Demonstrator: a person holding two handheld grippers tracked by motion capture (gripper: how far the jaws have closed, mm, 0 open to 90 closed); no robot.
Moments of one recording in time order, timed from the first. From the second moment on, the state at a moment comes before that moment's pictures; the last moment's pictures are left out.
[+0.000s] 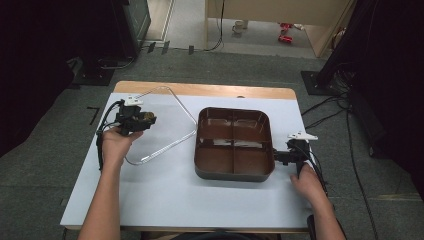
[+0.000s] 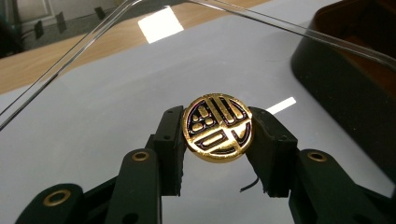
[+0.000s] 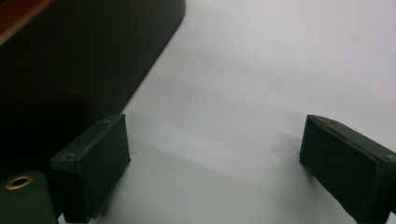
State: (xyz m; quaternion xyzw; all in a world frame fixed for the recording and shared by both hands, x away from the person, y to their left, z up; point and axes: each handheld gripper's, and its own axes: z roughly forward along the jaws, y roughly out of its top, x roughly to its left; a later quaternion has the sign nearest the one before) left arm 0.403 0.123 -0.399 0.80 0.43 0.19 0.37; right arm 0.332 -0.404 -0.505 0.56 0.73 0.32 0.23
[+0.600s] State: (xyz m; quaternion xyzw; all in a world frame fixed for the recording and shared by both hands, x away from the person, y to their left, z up) left arm 0.391 0.050 -0.382 0.84 0.33 0.15 0.40; right arm 0.332 -0.404 -0.505 0.56 0.73 0.32 0.23
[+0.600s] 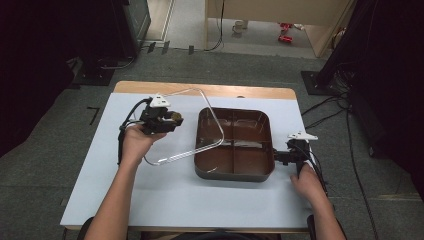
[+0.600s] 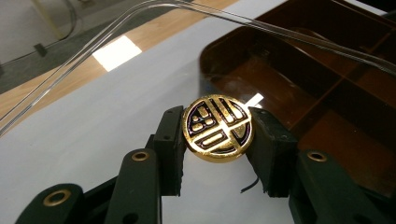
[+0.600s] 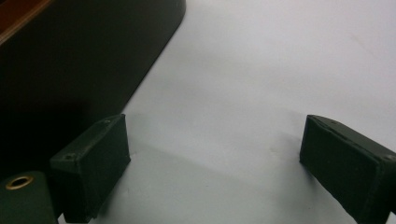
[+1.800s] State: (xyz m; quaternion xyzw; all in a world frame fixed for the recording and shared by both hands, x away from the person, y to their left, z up) left arm 0.397 -0.088 -0.401 0.90 0.18 0.06 0.39; right arm 0.332 -0.404 -0.505 0.56 0.73 0.32 0.23
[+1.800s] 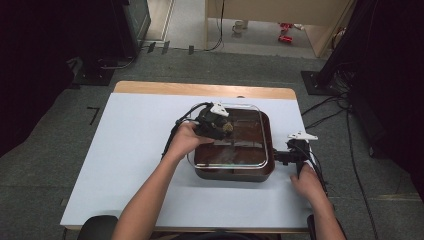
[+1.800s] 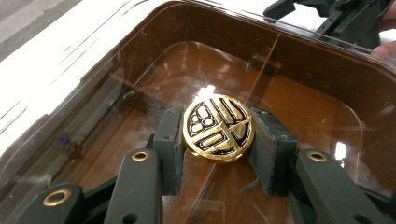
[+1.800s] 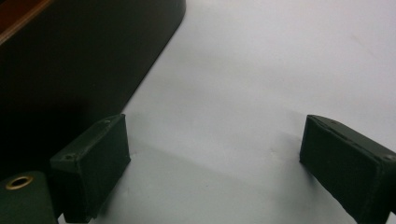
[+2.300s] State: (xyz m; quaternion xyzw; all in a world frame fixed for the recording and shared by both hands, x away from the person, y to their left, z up) left arm 0.396 -0.111 -0.416 0.91 0.16 0.06 0.37; right arm 0.332 -0.404 -0.505 0.56 0.73 0.32 0.23
